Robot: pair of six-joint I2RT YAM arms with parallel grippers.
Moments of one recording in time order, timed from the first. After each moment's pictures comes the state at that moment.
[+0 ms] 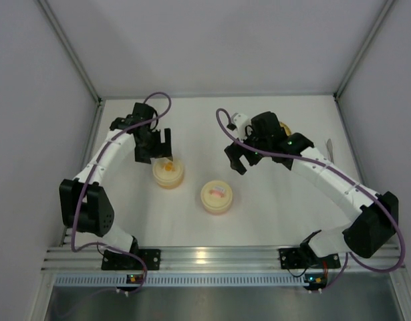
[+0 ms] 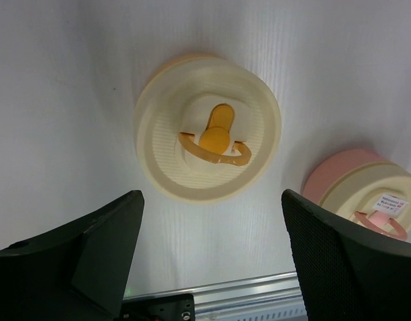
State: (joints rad) left arm -0.21 1.57 1.39 -0.96 0.10 -0.30; right arm 0.62 1.38 1.27 -0.66 -0.16 -0.19
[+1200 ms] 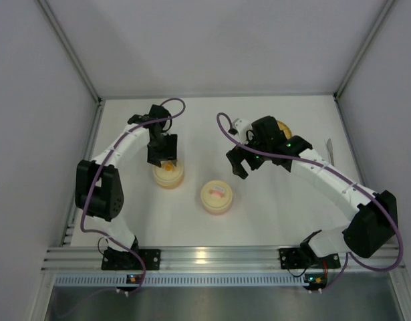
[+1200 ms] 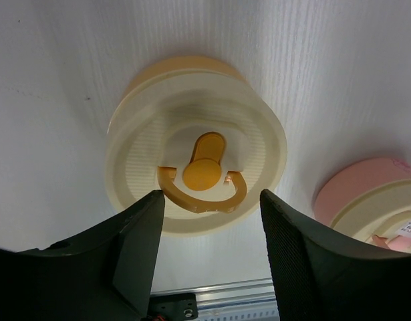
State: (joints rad) left arm -0.29 1.75 1.44 -0.98 0.06 -0.31; right arm 0.60 1.38 1.20 -0.66 -0.19 -0.18
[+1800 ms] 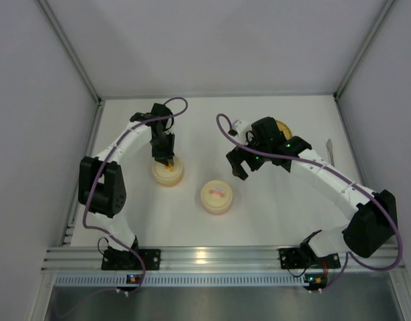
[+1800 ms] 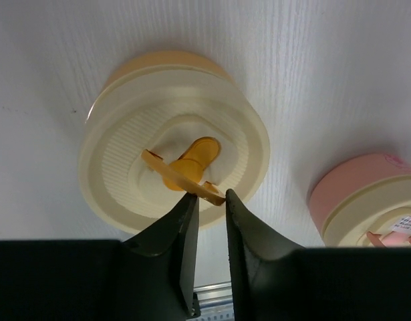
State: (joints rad) left arm -0.29 1.78 1.47 -0.99 0.09 -0.28; right arm 0.60 1.38 1.19 -0.66 -0.20 -0.18
